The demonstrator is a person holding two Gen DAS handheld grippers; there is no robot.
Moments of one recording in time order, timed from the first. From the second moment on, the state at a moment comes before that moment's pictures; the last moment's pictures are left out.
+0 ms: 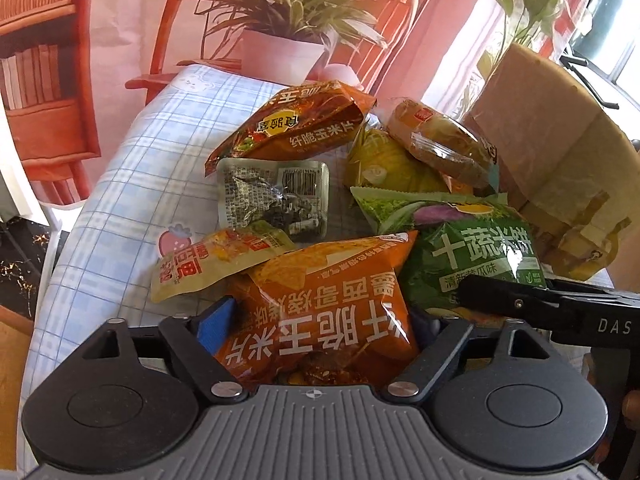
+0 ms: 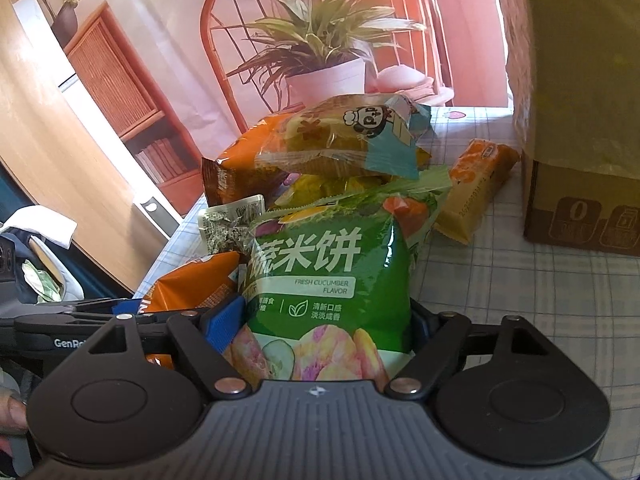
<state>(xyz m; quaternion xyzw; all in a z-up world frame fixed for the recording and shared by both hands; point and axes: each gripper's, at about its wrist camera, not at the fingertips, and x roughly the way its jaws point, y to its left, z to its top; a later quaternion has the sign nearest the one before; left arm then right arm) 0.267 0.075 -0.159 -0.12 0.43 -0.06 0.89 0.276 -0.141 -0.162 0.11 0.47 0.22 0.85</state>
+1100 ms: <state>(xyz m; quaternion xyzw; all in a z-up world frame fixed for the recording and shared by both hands) 0.243 0.053 -0.121 -0.14 0.38 -0.11 0.91 0.256 -0.170 -0.134 0.13 0.44 0.20 0.87</state>
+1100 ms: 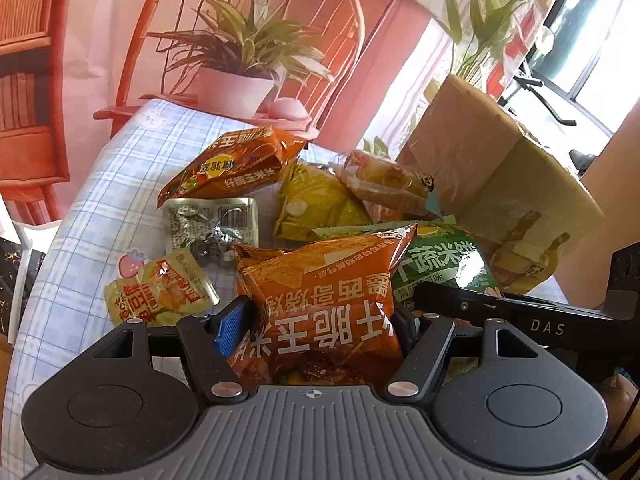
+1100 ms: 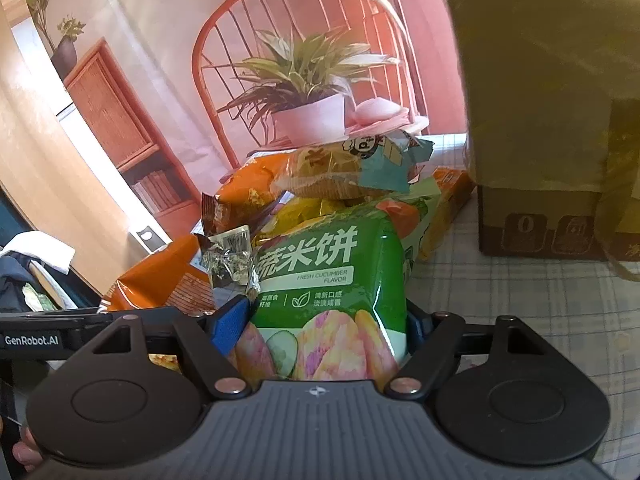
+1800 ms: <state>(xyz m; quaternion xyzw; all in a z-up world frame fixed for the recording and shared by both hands) 0.233 0.046 -0.091 -0.14 0.35 -0.14 0.92 0.249 -0.201 -0.100 0.14 0.39 0.18 0.89</state>
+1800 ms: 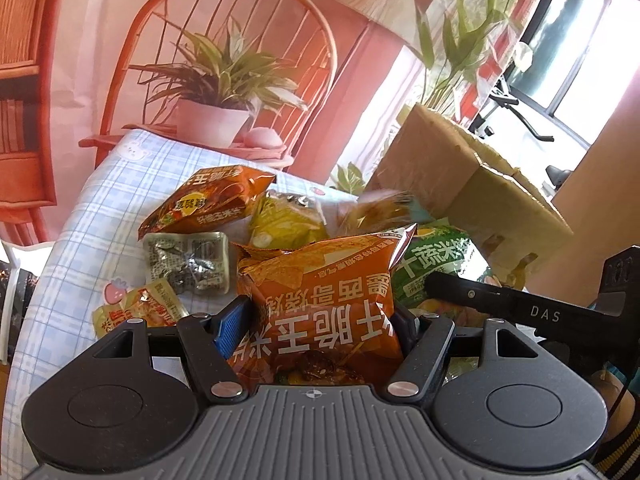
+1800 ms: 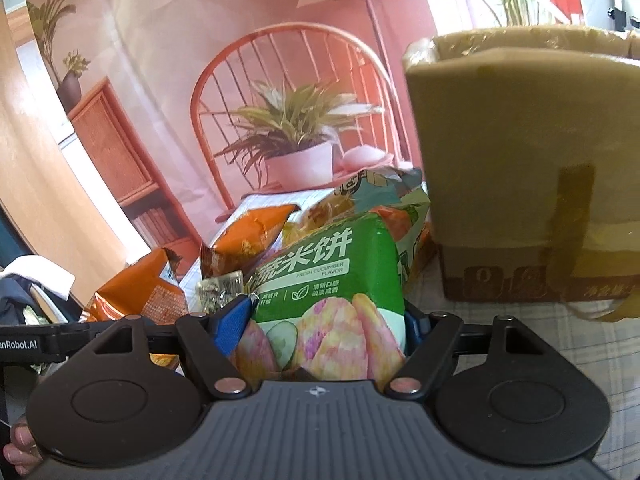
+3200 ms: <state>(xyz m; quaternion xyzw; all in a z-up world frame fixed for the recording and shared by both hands) 0.283 -0.059 0.041 -0.10 0.24 -0.22 0.94 0.258 -0.321 0.037 0.15 0.23 0.15 0.95</state>
